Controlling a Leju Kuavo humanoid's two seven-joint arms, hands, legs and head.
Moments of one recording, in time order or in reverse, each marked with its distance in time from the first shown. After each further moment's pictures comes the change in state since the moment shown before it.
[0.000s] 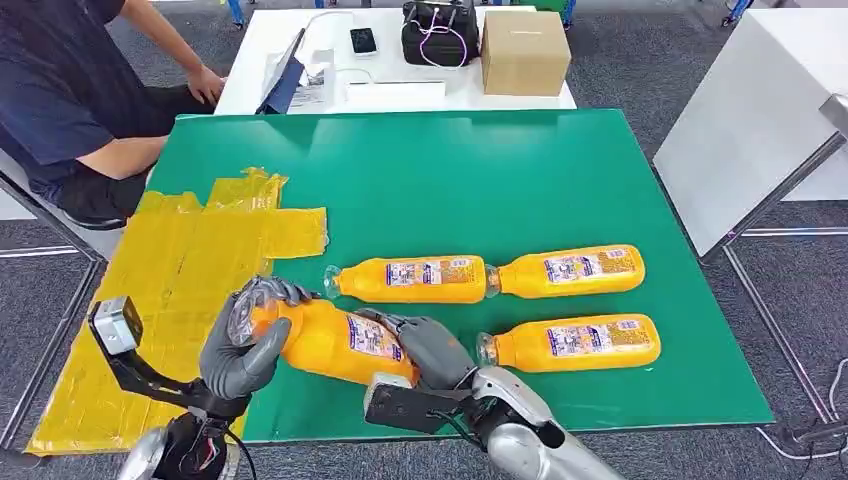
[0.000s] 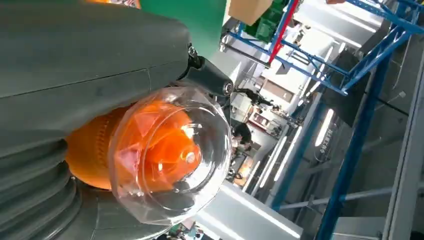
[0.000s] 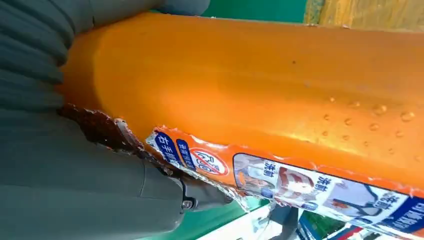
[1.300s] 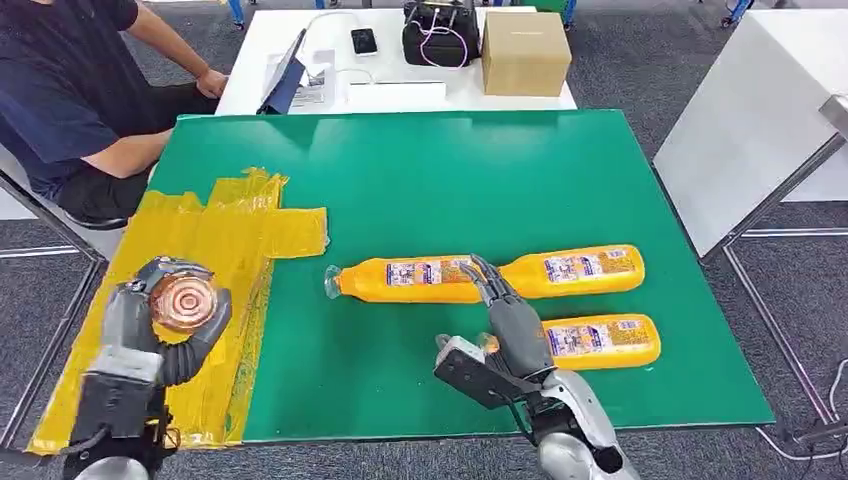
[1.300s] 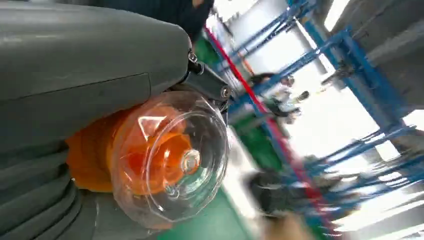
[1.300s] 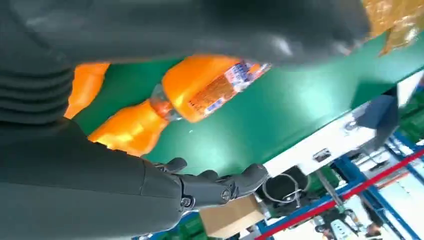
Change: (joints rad) left arm 0.083 -0.036 0.193 -0.230 -1.403 0.397 -0.092; right arm 0.213 -0.007 -0.359 -0.148 0.290 -0.074 0.084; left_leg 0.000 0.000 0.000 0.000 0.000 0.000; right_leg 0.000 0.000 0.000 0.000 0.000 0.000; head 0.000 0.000
